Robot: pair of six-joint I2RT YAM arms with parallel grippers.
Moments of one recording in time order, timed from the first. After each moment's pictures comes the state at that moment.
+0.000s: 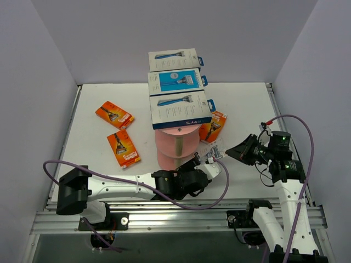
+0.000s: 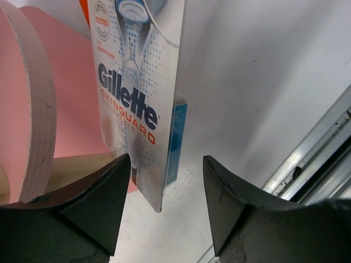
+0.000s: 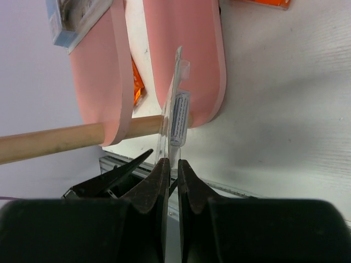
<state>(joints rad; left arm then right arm) -1.43 1.54 1.11 -0.34 -0.62 -0.06 -0.08 0.74 0.80 -0.76 -0.65 0.66</state>
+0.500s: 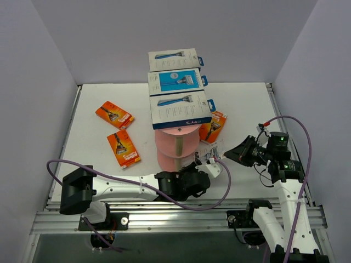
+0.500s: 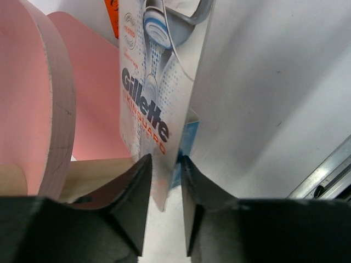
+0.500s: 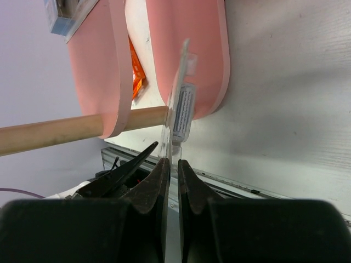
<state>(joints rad) -1.44 1.58 1.11 -0.29 -0.73 -0.04 -0.06 0.73 0.77 -0.77 -0.68 0.66</state>
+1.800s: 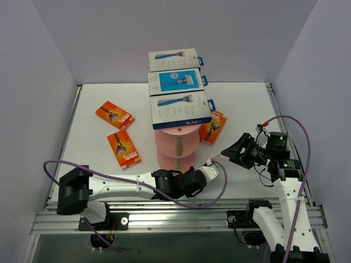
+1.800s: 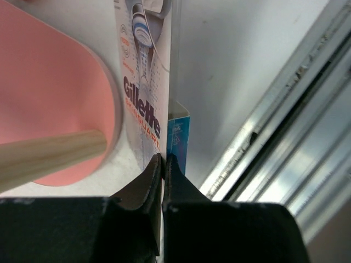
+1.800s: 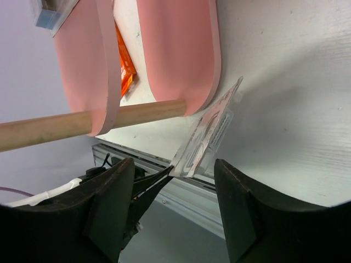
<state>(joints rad) -1.42 1.55 1.10 -0.40 -0.44 -0.17 -0.07 0.75 0.77 -0.80 -0.67 0.61</state>
